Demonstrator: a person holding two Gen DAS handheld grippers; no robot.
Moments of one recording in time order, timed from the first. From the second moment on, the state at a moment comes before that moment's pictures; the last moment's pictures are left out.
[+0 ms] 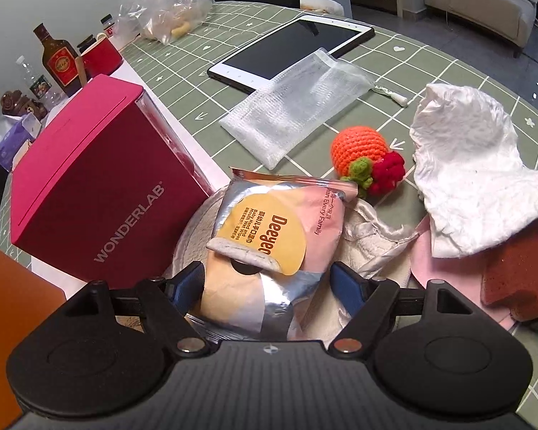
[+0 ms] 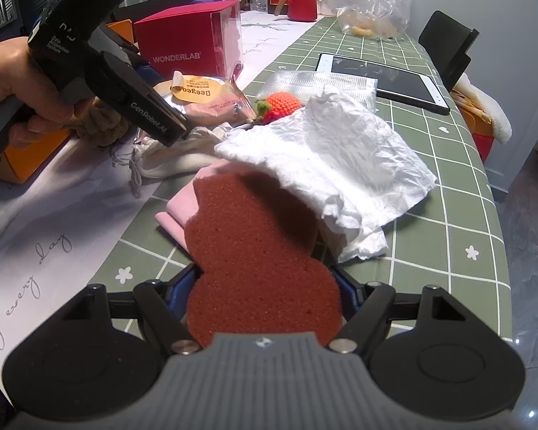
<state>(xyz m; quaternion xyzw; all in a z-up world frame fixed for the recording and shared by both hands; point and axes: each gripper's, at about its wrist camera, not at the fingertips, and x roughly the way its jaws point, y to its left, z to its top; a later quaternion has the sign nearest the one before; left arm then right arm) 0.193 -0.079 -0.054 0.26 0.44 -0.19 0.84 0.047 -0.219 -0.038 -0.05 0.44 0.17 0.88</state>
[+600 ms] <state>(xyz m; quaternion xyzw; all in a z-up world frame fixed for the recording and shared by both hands) 0.172 -0.077 -0.021 0.23 0.40 -0.19 0.87 0.036 -0.225 -0.017 -0.04 0.42 0.16 0.89</state>
